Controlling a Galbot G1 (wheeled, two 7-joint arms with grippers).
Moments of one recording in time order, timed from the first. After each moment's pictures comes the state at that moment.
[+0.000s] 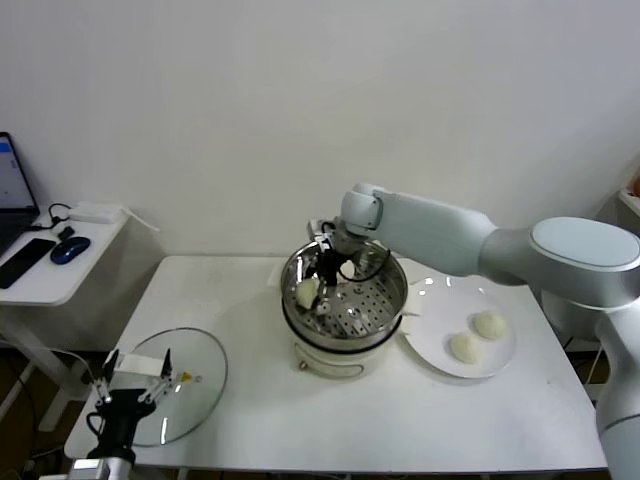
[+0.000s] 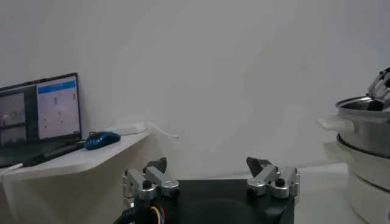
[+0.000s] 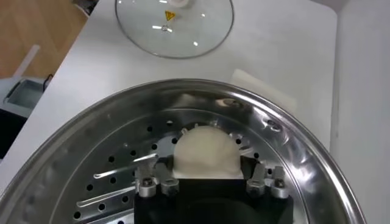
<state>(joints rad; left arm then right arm) 1.69 -1.50 -0.82 -2.04 -0.06 -0.11 0.07 0.45 1.32 -1.33 0.93 0.61 -0.24 -1.02</state>
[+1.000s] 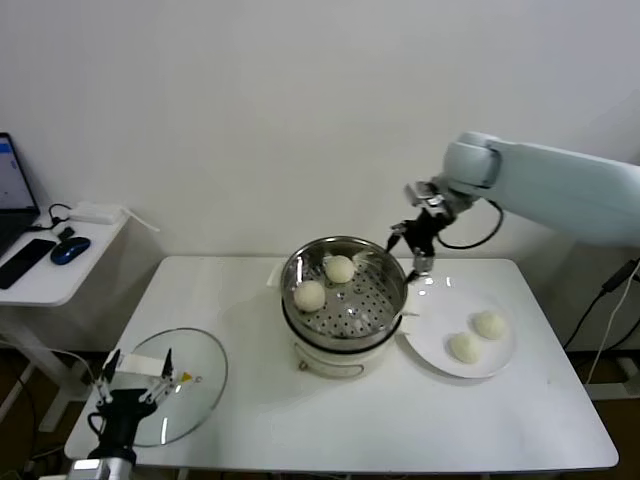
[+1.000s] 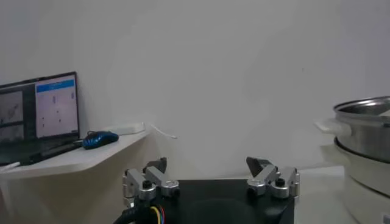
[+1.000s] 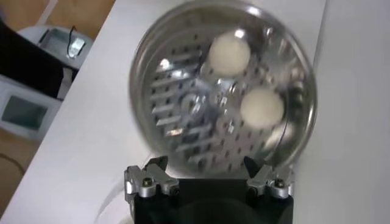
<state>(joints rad) 1.70 -1.49 -0.81 -2.05 -0.07 -0.11 0.07 0.79 0.83 -1.53 1.25 0.55 -0.08 -1.15</state>
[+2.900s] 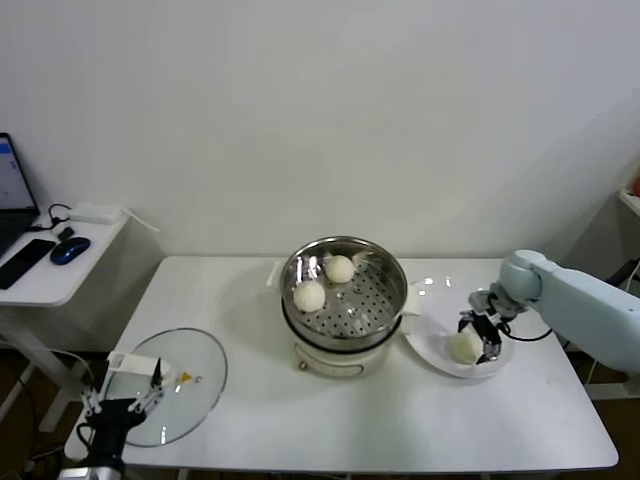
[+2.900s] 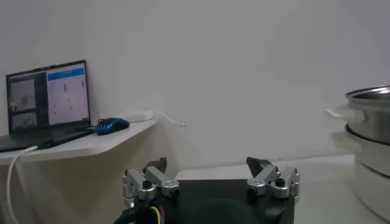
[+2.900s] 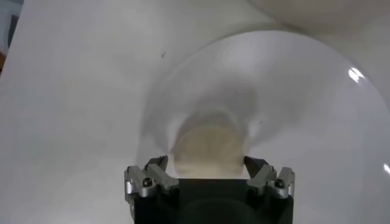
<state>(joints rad) 1.72 -1.48 -0.84 -2.03 -0.11 -0.10 0.07 0.07 0.74 -1.01 1.03 -0.04 0.05 -1.11</state>
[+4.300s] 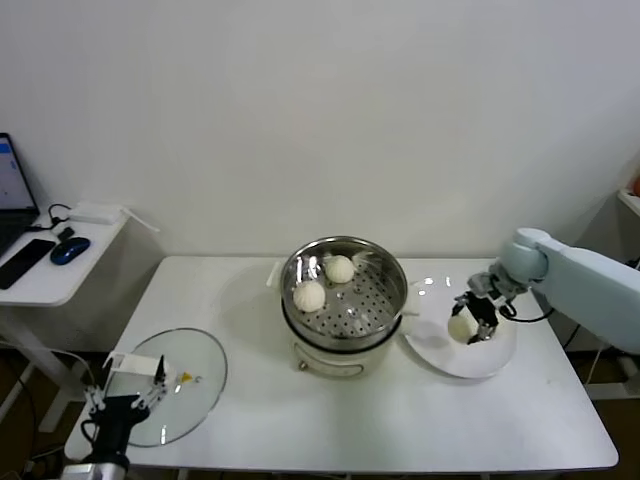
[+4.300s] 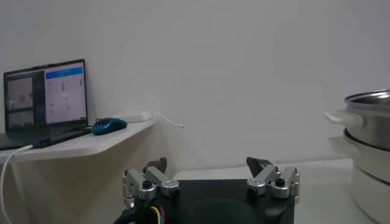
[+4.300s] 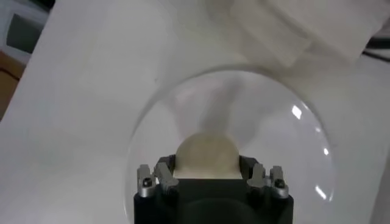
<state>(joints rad) 1.71 -1.49 -0.83 -2.03 -0.11 -0.10 0.07 0.27 0.67 -1.13 1.21 0.03 0.08 -1.13</state>
